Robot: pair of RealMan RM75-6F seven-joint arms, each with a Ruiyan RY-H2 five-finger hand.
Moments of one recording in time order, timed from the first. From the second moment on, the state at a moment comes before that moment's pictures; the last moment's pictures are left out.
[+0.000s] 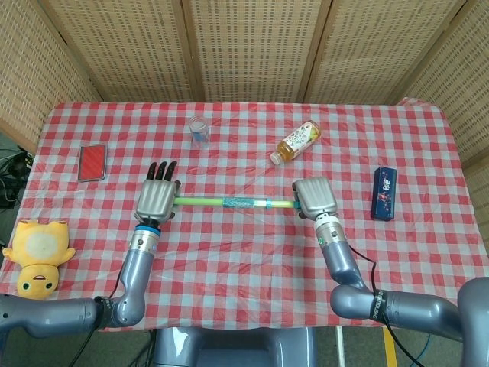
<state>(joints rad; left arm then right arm) -0.86 -1.66 -0.27 -1.58 0.66 1.28 0.89 0.93 -1.49 0.24 -1.63 -0.56 1.12 -0.79</state>
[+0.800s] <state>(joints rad) -0.88 -1.64 -0.27 -1.61 0.64 1.28 0.91 0.93 -1.49 0.23 -1.61 -0.56 1.12 -0.78</state>
